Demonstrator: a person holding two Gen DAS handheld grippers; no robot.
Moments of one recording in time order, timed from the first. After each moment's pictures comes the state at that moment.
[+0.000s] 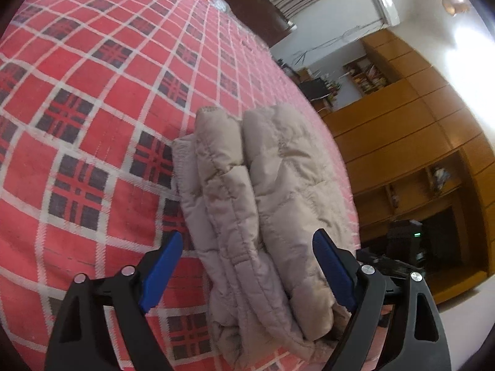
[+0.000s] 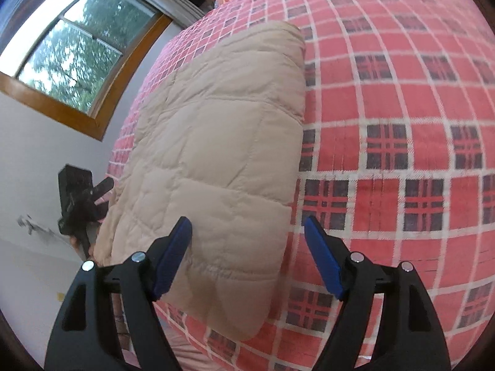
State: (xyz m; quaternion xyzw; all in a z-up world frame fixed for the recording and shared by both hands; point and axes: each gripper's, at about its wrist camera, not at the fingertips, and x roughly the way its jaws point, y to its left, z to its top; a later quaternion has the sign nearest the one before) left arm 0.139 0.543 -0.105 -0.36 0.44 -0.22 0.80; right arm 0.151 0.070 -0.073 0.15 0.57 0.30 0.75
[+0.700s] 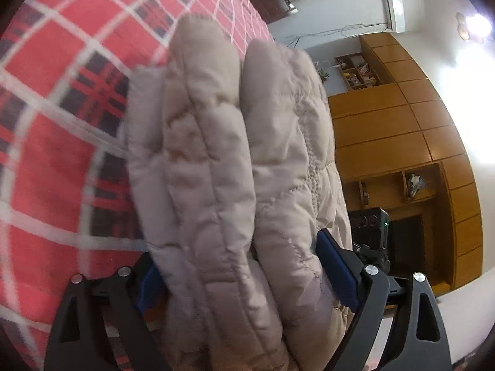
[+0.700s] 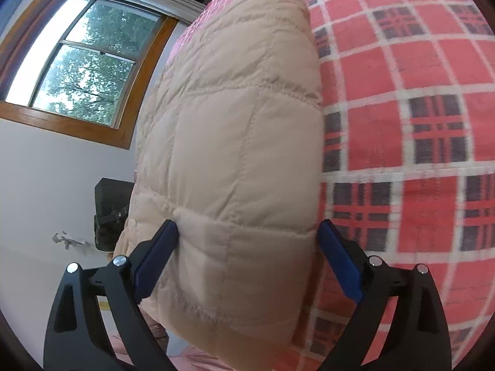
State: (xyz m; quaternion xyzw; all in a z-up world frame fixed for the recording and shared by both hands) left arm 0.156 0.503 -0.167 -0.41 0.48 -0.28 0.72; right arm 0.172 0.080 -0.114 0.23 0.60 0.35 0.68
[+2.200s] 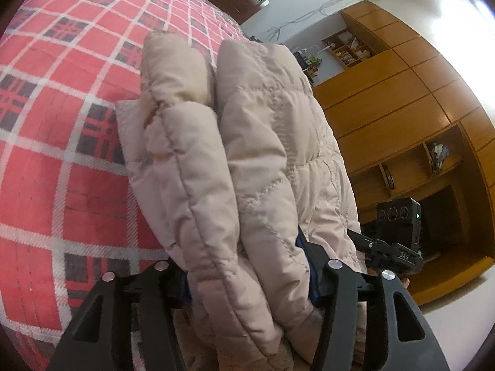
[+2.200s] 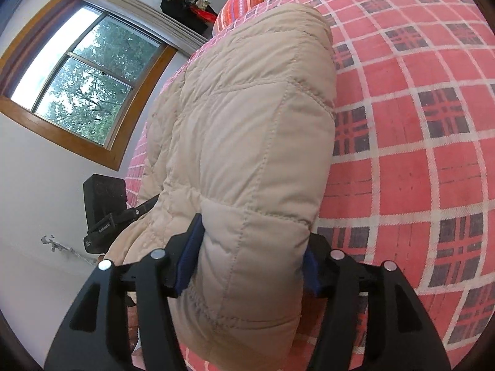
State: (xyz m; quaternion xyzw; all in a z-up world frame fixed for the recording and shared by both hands) left arm 0.229 0.338 -0.142 -0.32 0.45 -0.27 0.79; right arm 0.242 -0.089 -0.101 0.21 0.53 0.33 0.75
